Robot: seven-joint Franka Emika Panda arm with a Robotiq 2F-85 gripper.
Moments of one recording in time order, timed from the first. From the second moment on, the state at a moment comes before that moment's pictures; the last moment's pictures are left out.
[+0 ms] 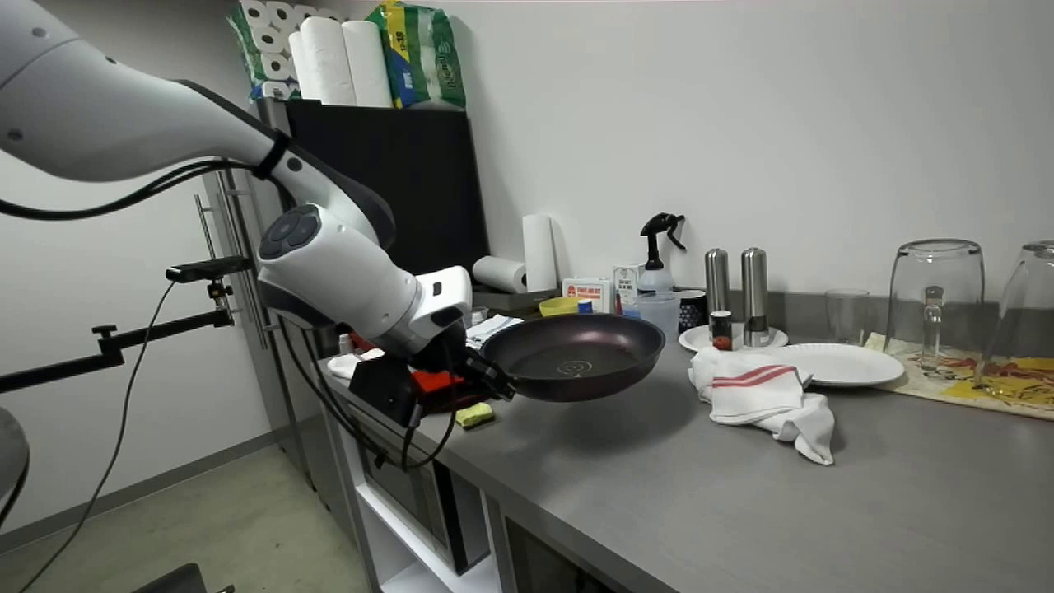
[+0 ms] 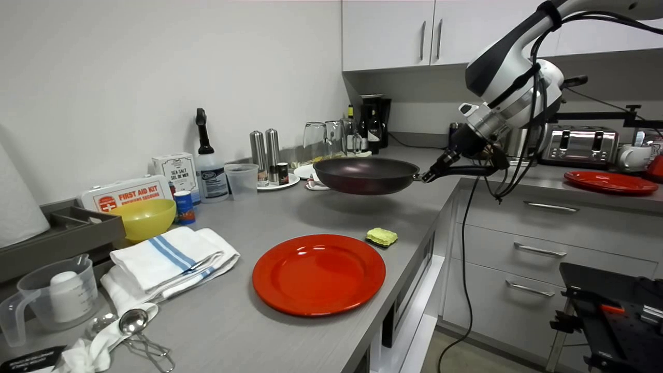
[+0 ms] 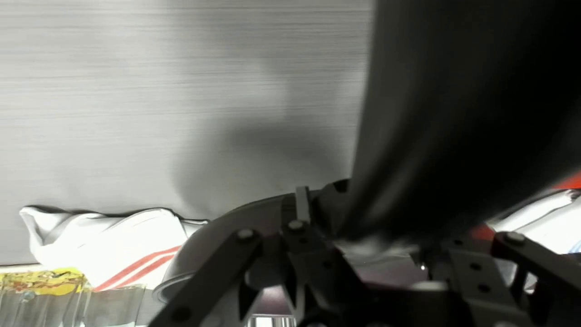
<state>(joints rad) 0.92 -0.15 -1.08 -2.49 1.26 3.09 -1.42</state>
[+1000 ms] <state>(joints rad) 0.91 0.25 -1.15 -2.39 1.78 2.83 -1.66</state>
